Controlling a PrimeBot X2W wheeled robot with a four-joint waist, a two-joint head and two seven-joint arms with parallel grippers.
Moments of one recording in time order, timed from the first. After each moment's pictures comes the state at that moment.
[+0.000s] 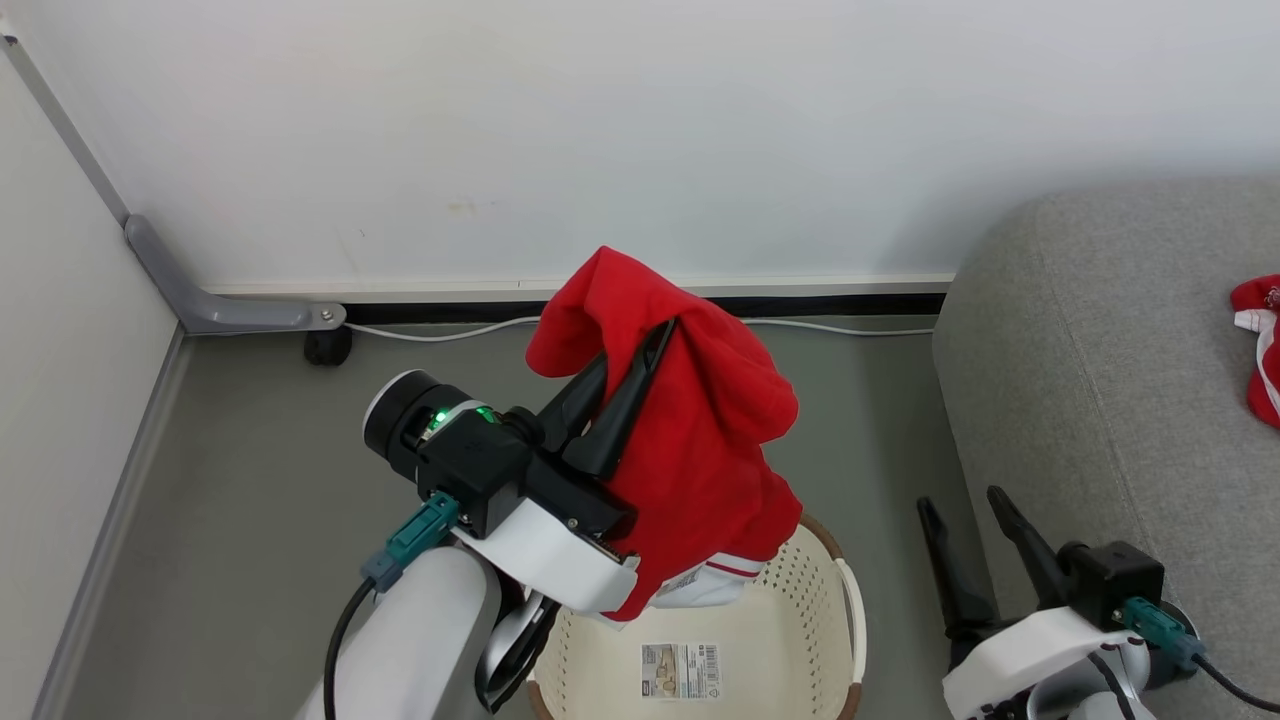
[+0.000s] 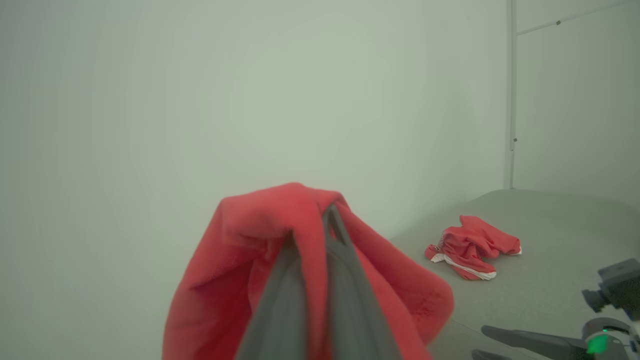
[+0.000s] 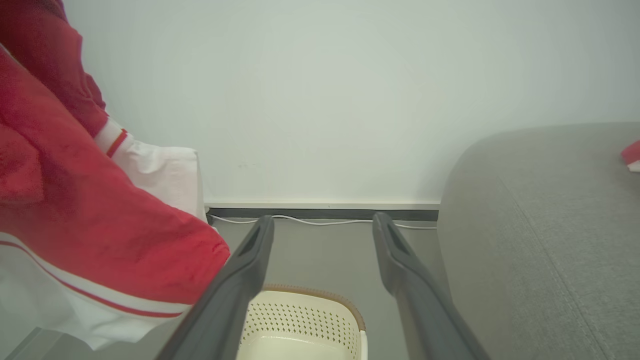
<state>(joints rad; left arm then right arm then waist) -0.38 0.07 -0.48 0.12 -0.27 -0.12 -0.26 -0.15 -0.09 0.21 0.43 0.29 0.13 -0.26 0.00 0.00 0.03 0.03</state>
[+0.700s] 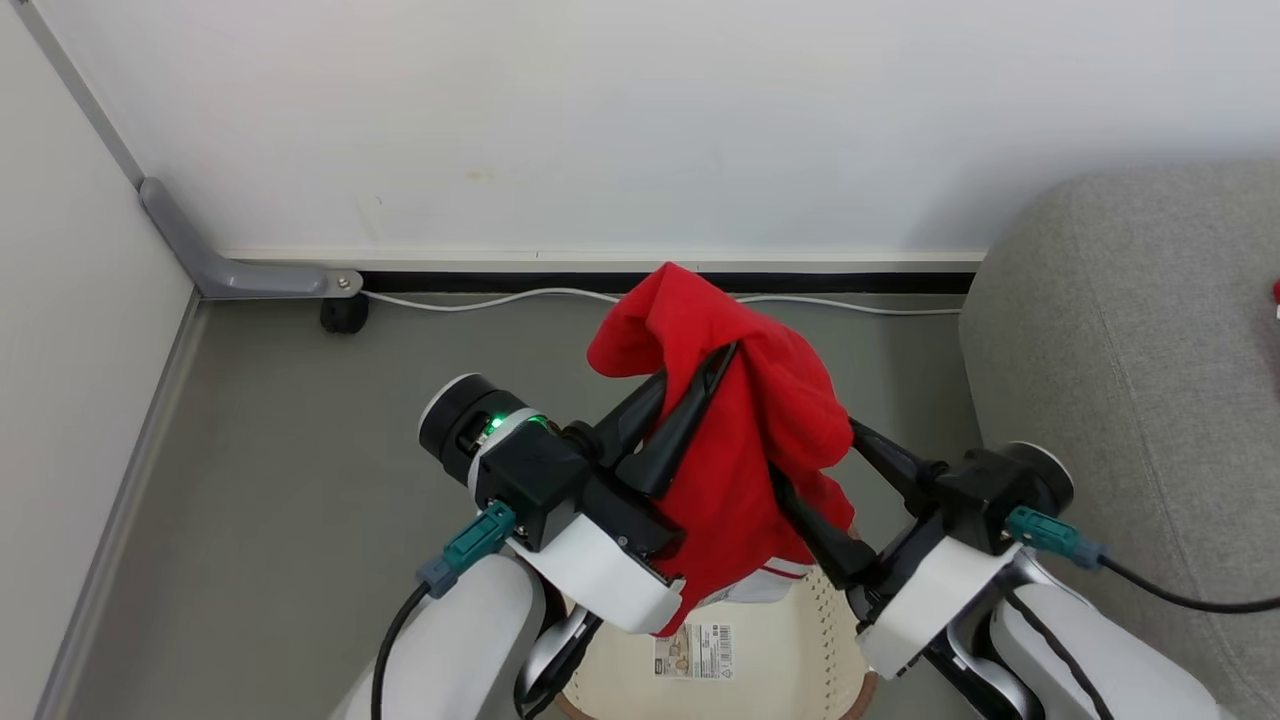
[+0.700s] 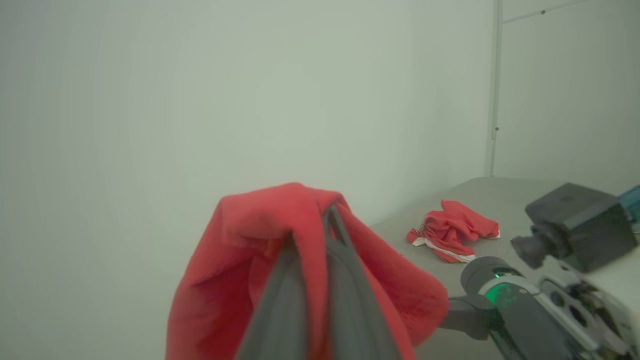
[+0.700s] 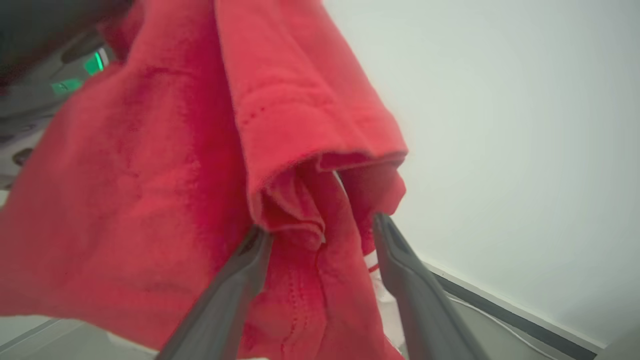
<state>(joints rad) -0.40 0.05 -0.56 0.14 -0.28 -0.12 -0.26 -0.43 -0.32 0.76 0.27 0.51 0.13 -0.26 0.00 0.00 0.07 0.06</state>
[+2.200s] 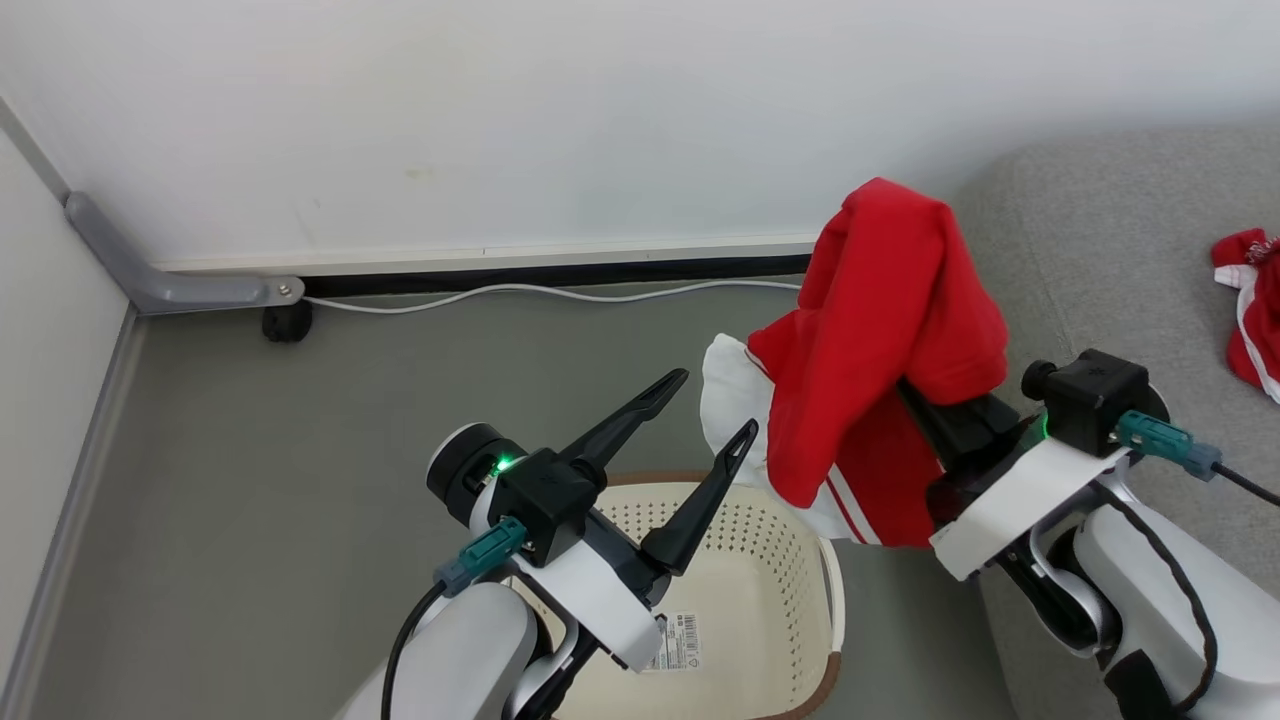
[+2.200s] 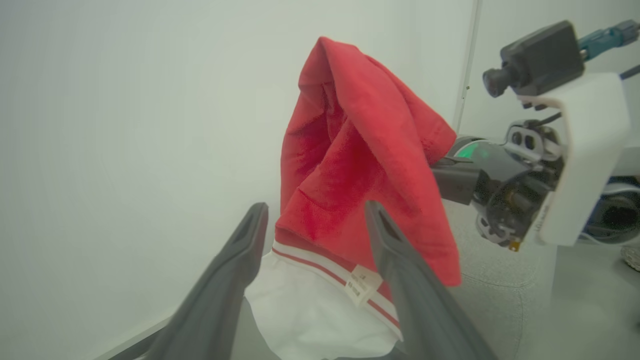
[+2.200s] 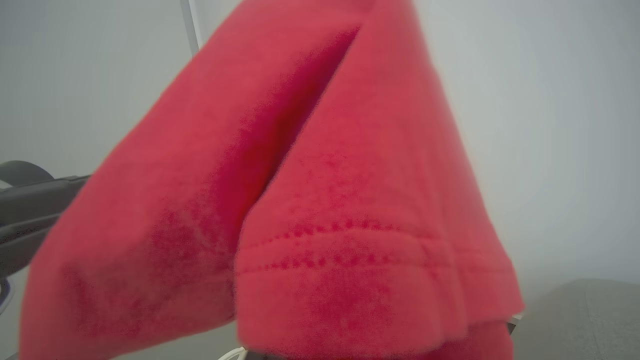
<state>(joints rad) -0.42 0.12 -0.69 0.25 -0.38 -0.12 -0.26 -0.55 -0.41 0.73 0.31 0.65 0.13 -0.26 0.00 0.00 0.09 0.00</state>
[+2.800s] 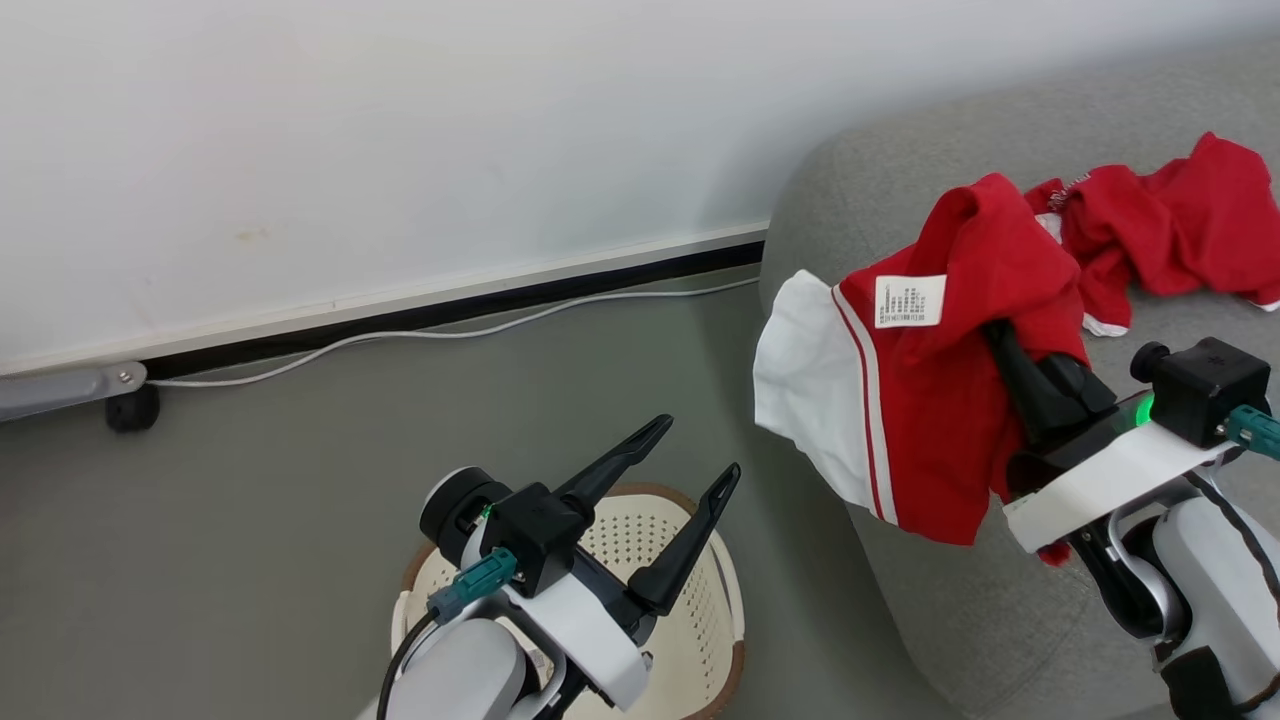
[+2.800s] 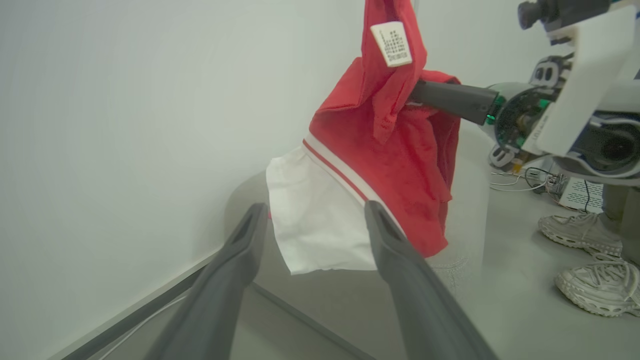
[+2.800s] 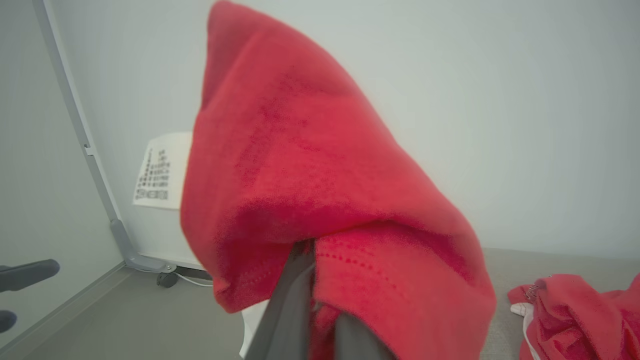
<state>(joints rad) -0.37 0.14 -0.71 0.27 -0.42 -0.12 -0.26 -0.46 -0.42 0.50 0.27 0.58 0.13 -0.26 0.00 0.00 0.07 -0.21</state>
